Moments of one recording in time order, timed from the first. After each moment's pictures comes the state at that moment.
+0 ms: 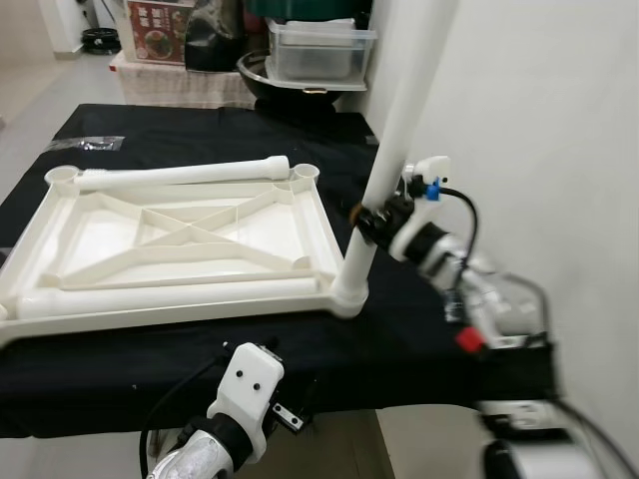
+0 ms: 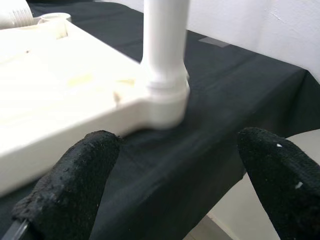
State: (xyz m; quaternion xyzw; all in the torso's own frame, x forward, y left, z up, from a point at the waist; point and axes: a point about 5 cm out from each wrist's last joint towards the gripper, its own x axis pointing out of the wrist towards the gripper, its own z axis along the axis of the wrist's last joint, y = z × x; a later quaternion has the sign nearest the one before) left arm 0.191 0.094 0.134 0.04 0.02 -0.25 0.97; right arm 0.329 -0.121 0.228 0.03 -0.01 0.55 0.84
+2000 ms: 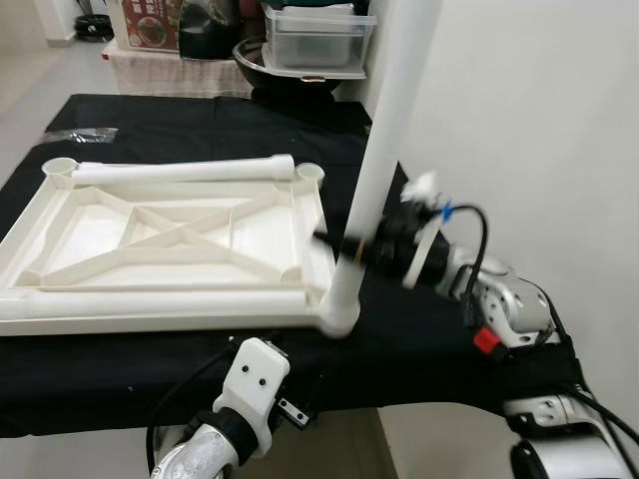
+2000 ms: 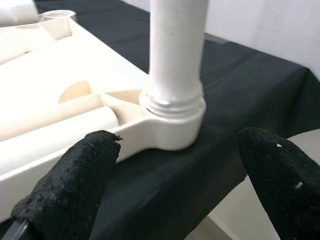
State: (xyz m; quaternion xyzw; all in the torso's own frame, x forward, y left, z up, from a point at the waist) left arm 0.191 0.091 0.134 0.04 0.02 -0.26 0.96; right arm 0.324 -0.113 0.210 0.06 0.02 0.63 0.78
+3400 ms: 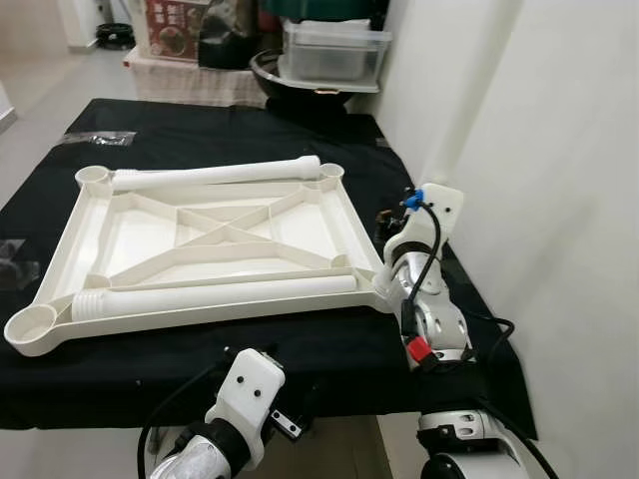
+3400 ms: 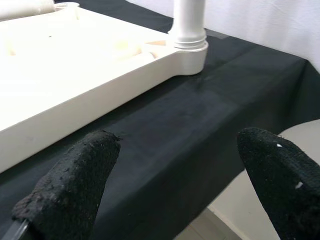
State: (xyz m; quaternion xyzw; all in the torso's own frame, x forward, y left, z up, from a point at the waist) left arm 0.188 0.091 0.131 0.05 0.03 -0.27 0.96; right arm 0.365 -0.123 0.199 0.10 -0.04 -0.07 0.99
